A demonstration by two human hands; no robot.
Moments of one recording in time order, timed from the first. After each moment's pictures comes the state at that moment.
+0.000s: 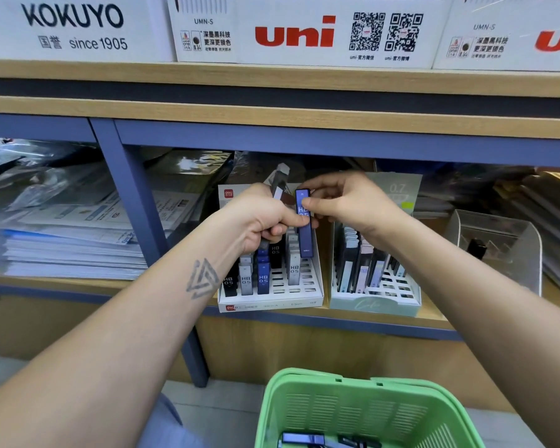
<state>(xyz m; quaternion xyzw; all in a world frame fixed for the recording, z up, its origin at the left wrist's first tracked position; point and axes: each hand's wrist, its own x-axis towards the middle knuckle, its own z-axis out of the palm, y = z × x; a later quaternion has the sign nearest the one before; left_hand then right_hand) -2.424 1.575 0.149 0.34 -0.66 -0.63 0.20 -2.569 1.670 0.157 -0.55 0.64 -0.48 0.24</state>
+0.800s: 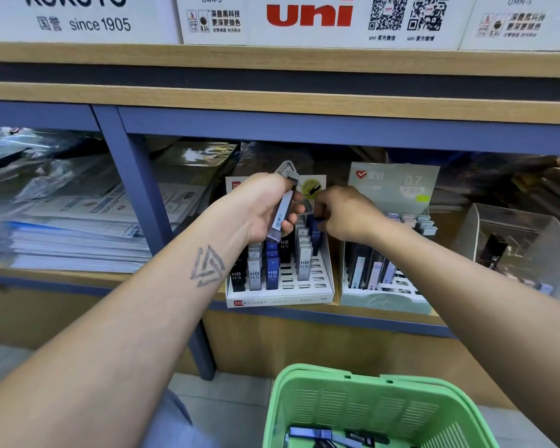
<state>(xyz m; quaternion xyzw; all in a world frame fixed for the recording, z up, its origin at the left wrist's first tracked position) -2.427 1.566 0.153 0.40 -0.56 -0.70 0.20 -2.587 1.619 0.117 -0.60 0.79 -0.14 0.00</state>
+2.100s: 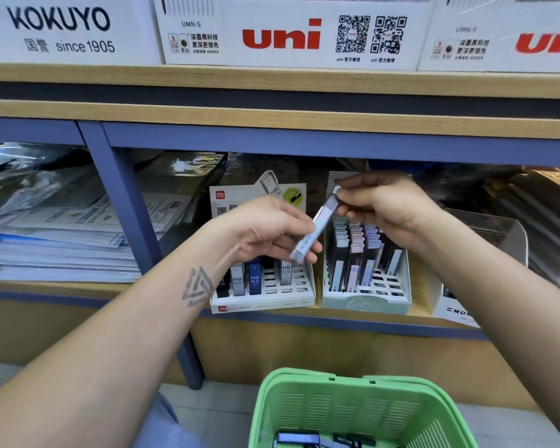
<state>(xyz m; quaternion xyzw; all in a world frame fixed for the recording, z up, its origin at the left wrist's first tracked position) -2.420 1.595 0.154 0.29 -0.69 -0.66 0.08 -2.608 1.695 0.157 -0.39 0.61 -0.61 0.32</state>
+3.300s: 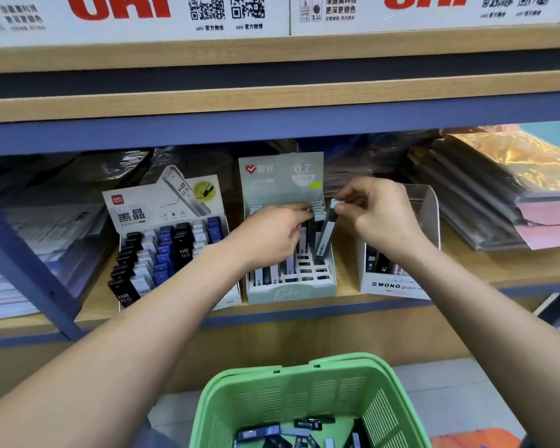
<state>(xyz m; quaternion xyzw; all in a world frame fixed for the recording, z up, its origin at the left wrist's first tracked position) -2.549 1.648 0.108 0.13 -0.98 -0.10 0.11 -2.699 1.781 0.106 -0.47 0.76 -0.45 -0.05</state>
